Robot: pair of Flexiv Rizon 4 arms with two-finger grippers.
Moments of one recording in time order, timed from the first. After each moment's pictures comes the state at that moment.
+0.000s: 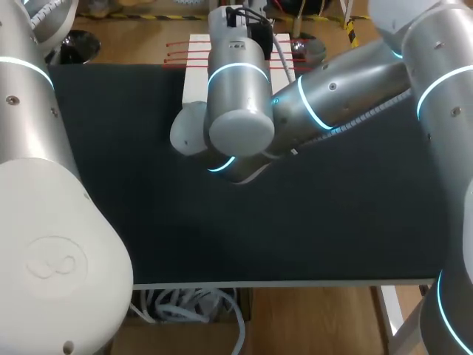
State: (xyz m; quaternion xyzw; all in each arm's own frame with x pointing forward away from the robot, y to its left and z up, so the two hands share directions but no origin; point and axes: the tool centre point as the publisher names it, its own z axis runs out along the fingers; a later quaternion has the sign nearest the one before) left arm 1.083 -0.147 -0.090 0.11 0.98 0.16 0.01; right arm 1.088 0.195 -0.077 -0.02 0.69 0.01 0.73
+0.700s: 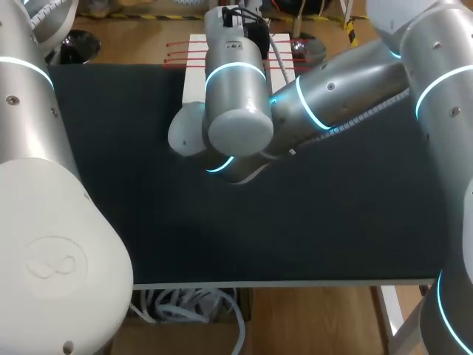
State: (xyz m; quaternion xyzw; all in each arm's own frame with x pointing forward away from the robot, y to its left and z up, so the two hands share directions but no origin) left arm 1.083 -0.147 -0.090 0.11 0.98 0.16 0.01; right arm 1.088 0.205 -0.078 -0.03 0.69 0.01 0.72
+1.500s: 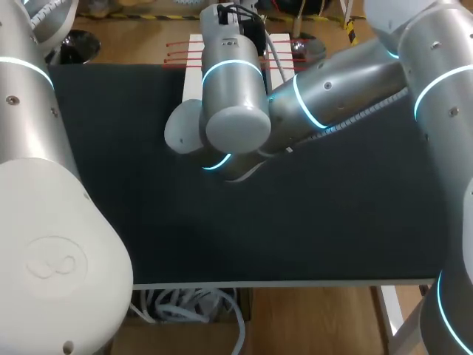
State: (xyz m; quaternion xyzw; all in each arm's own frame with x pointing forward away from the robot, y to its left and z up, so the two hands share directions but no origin) left arm 1.083 -0.147 -0.090 0.11 0.98 0.16 0.01; right arm 1.092 0.215 -0.073 -0.04 0.69 0.01 0.72
